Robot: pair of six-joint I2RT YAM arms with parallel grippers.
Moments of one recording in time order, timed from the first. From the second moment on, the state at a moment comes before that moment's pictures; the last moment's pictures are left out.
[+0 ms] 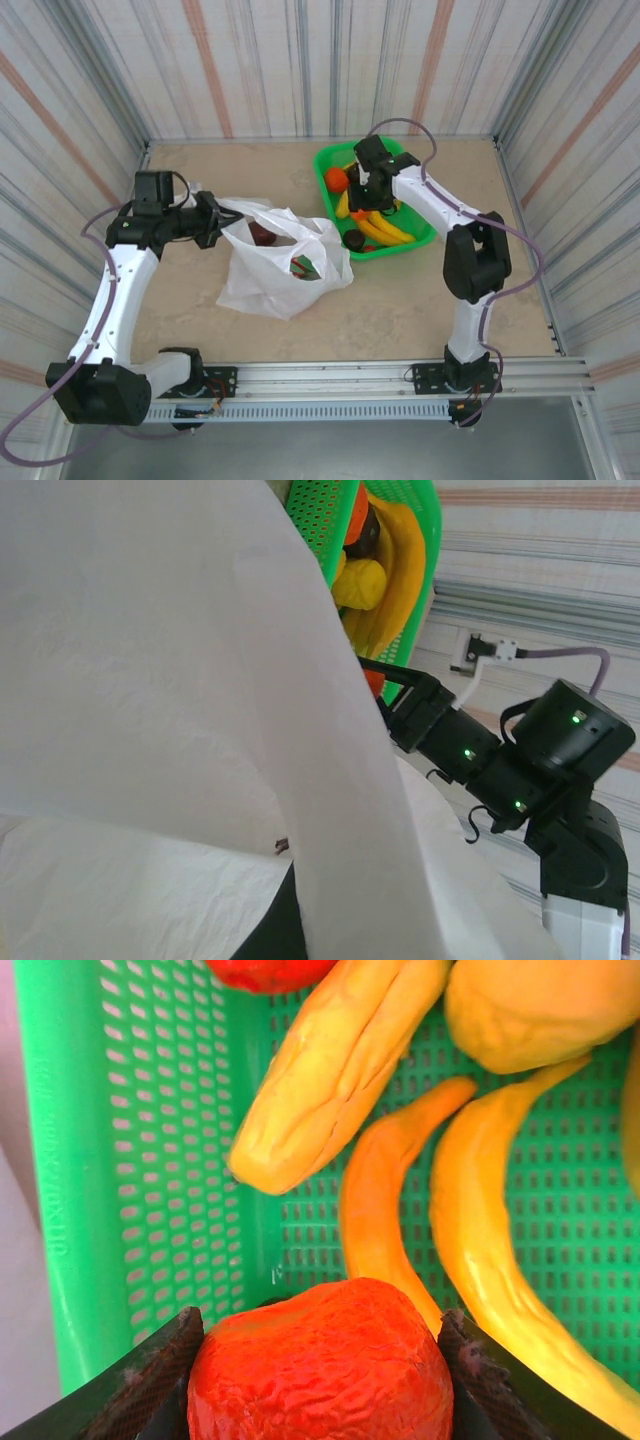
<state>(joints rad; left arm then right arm) -0.06 1.13 1.14 -0.79 0.72 -1.02 0.45 1.90 1.64 -0.87 -0.02 0.32</state>
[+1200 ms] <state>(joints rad) -0.26 1.27 1.19 -0.71 0.66 -1.06 0.77 1.42 1.48 -0.63 -0.32 0.49</state>
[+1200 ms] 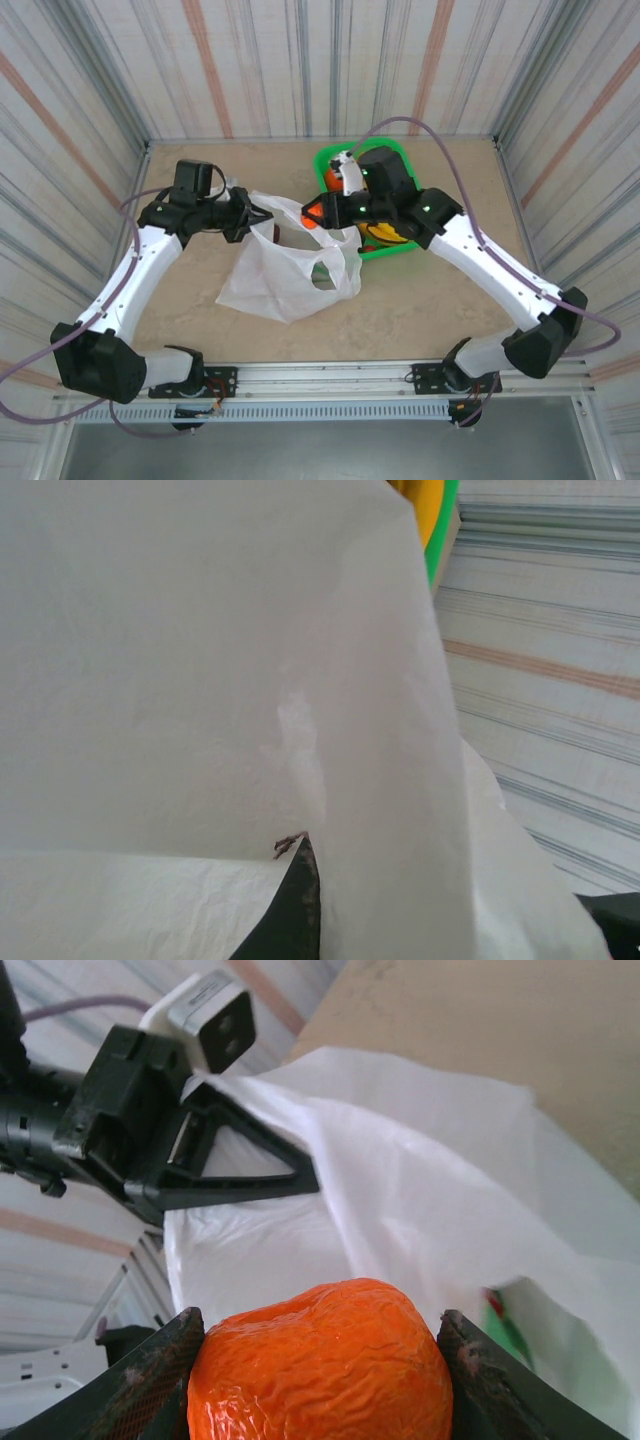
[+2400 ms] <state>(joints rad) -0.25 1.25 1.20 -0.72 0.65 -1.05 0.89 1.67 1.58 -0.66 -0.29 0.48</state>
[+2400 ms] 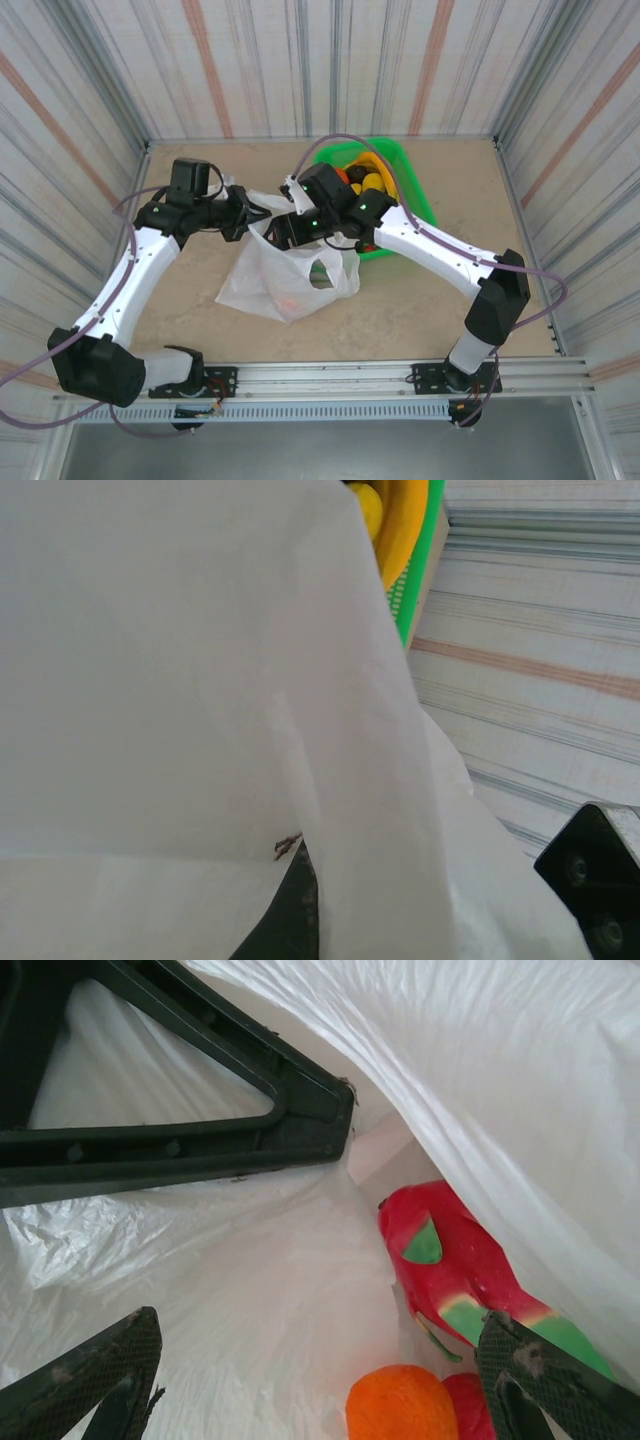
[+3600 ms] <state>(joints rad) -0.12 1.17 1.19 -0.76 0.66 -1.03 0.49 1.40 1.42 -0.87 -0.24 0.38</state>
